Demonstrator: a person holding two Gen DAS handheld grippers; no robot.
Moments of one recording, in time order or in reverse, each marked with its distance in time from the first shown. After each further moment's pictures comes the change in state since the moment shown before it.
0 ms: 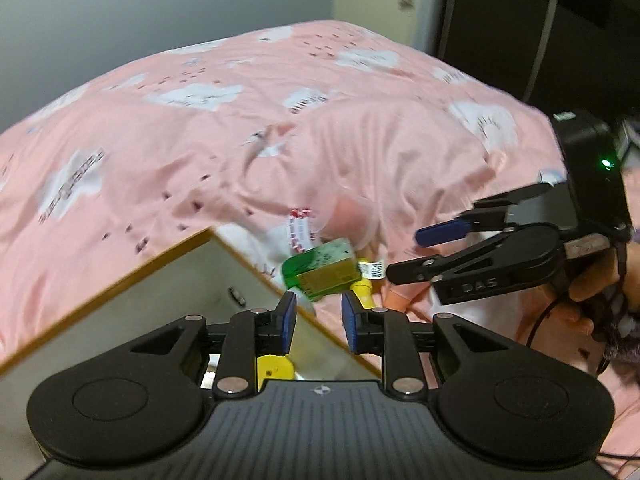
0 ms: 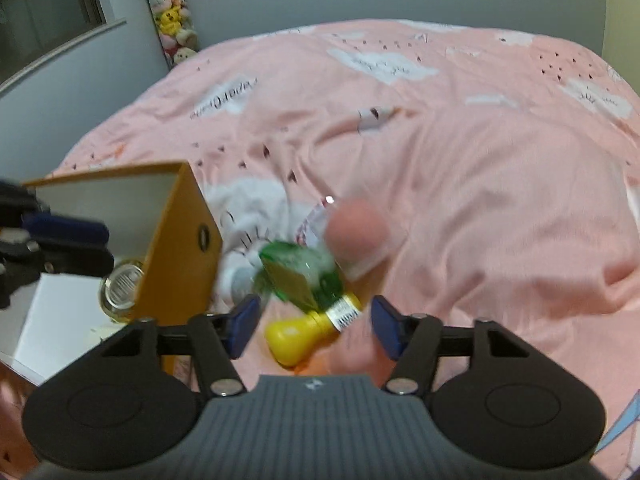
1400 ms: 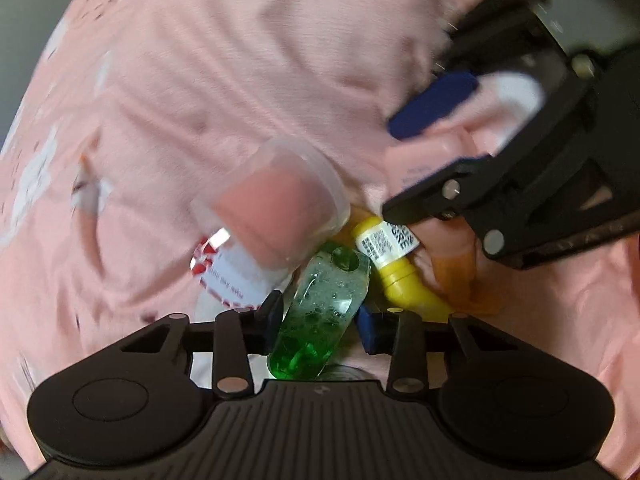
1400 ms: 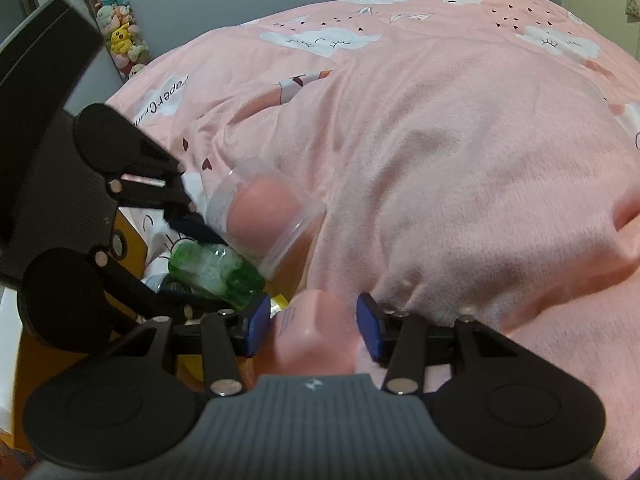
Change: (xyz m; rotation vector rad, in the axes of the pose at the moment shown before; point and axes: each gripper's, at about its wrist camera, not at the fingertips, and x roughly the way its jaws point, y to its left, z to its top) left arm 0.181 -0.054 0.037 0.707 0.404 -0.005; right arm 0.040 -0.055 -0.015 0.155 -0.006 -0.046
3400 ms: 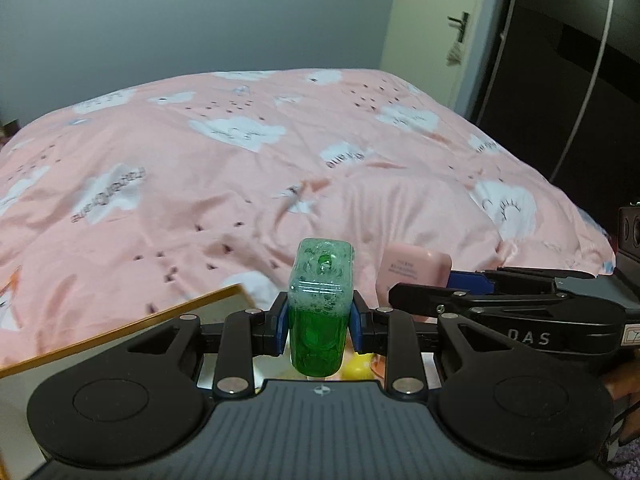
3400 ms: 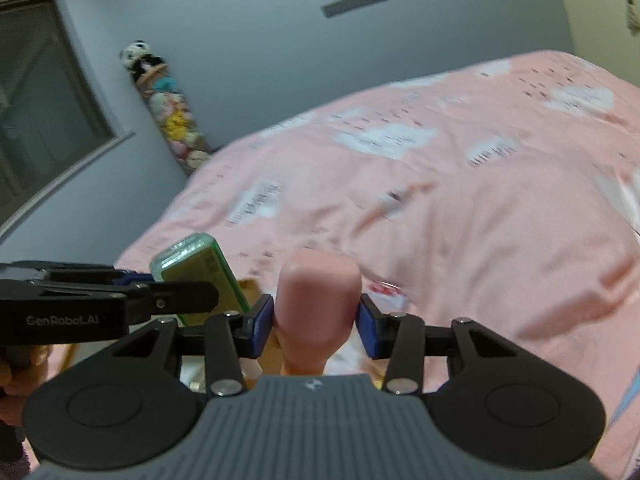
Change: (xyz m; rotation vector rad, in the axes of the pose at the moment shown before) left arm -0.199 0.015 -0.136 -0.946 -0.503 0.074; right arm -0.108 0.071 0.021 0.053 -0.240 0.190
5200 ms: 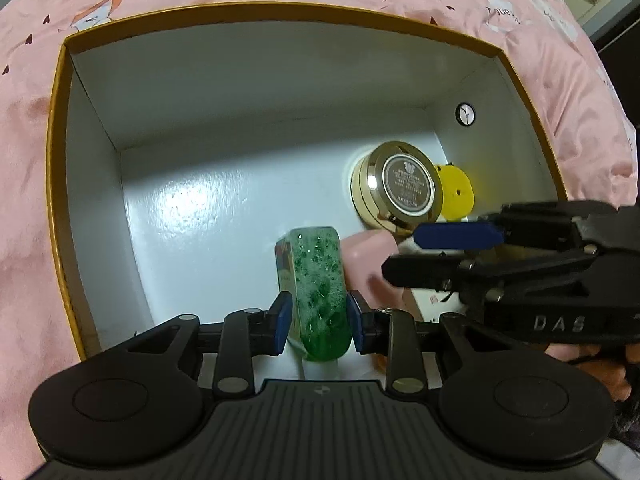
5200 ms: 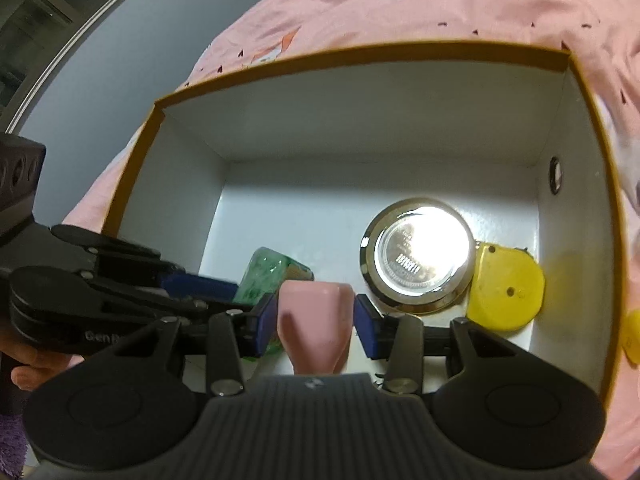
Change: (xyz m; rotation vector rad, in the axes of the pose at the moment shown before) left arm 0.012 0.158 -0.117 -0.337 0.543 0.069; right arm 0.163 0.138 -0.071 -0.123 0.636 0.254
